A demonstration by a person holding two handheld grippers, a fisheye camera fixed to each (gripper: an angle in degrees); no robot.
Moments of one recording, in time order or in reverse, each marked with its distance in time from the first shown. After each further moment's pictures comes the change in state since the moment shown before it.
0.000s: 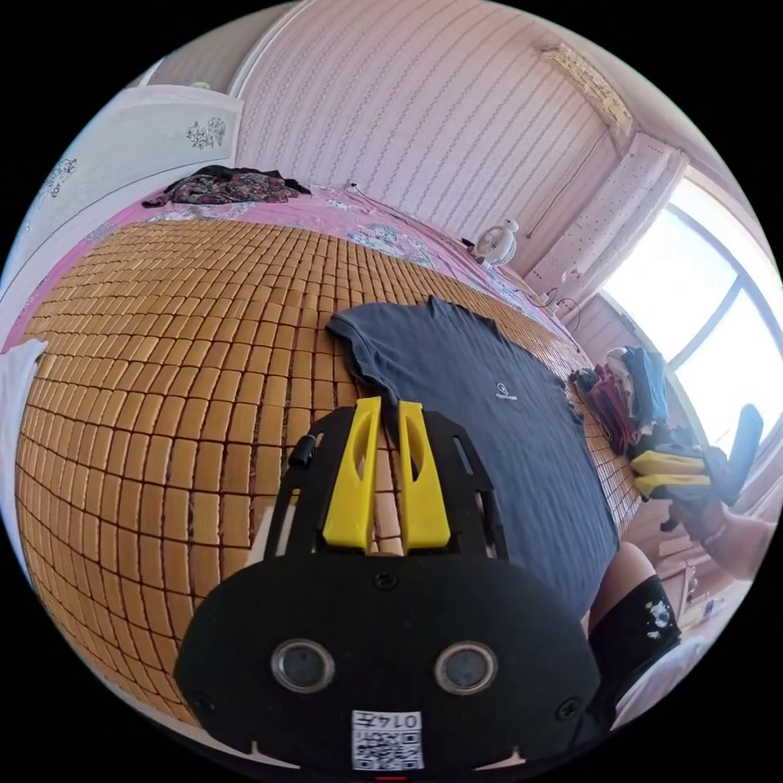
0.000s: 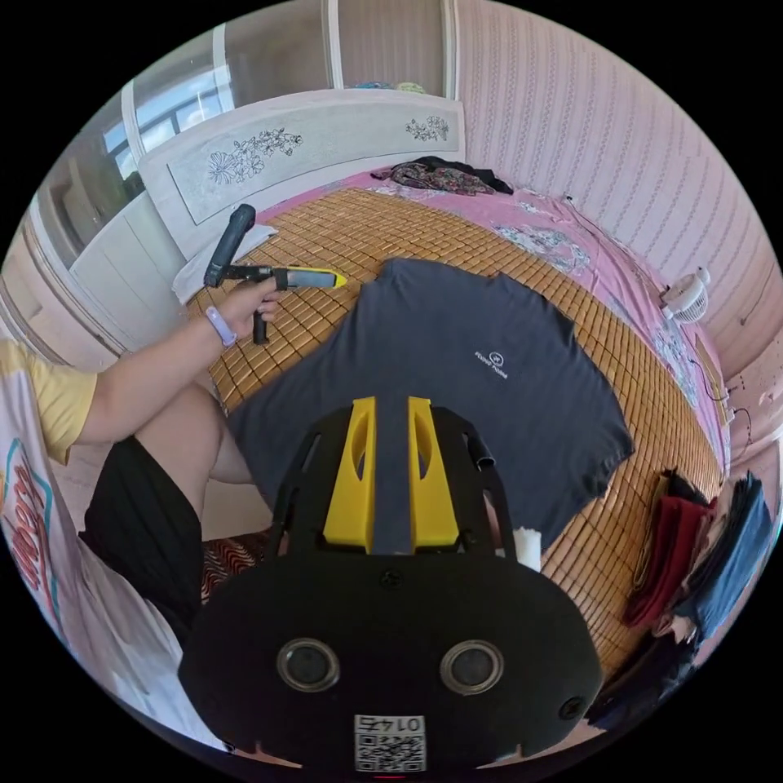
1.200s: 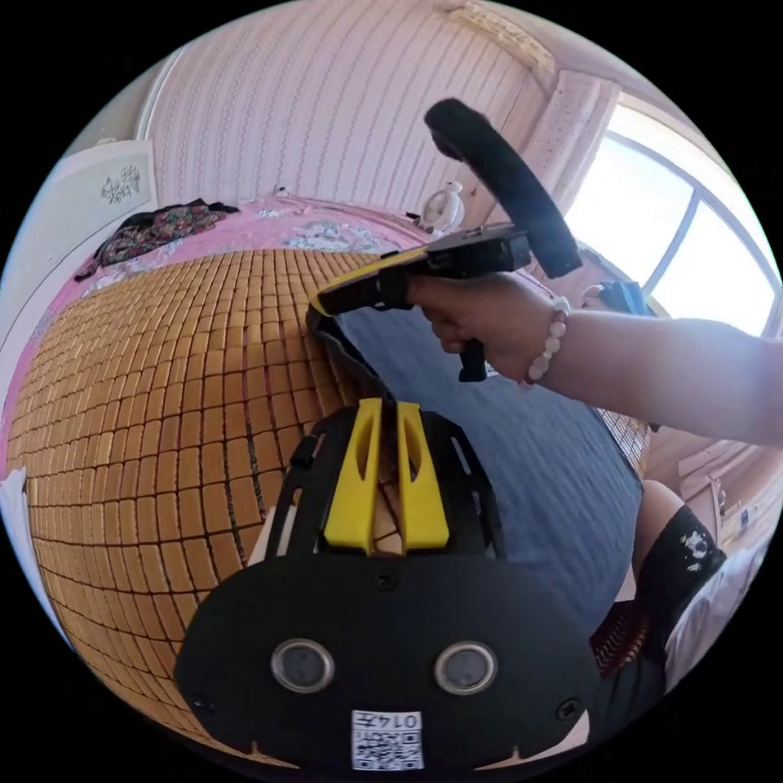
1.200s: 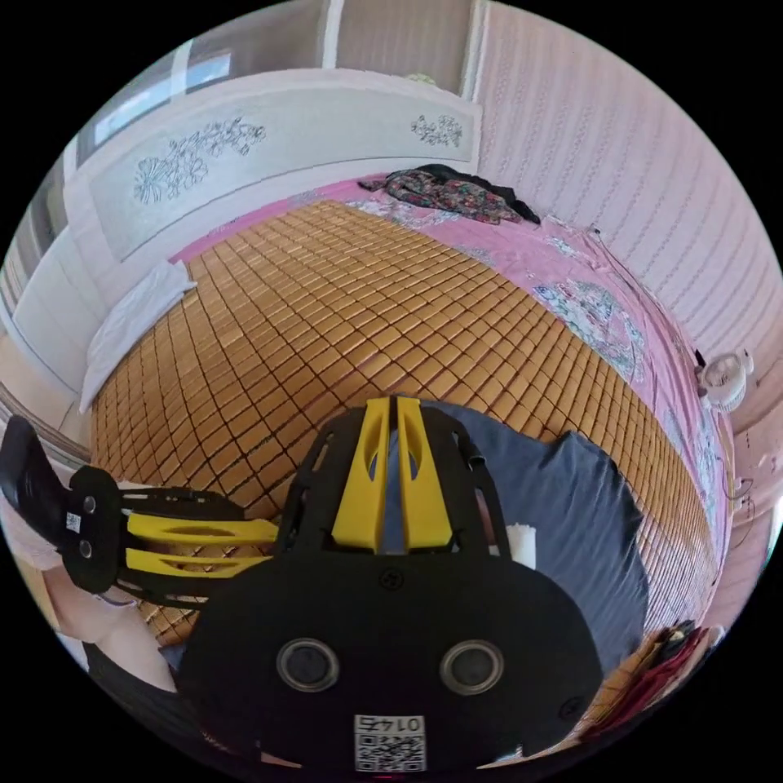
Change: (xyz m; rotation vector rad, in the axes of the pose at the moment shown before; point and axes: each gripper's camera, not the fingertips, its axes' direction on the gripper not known) left arm 0.061 -0.006 0.103 -0.020 0.056 0.307; right arm 0.046 -0.170 0.259 0.051 0.072 0.032
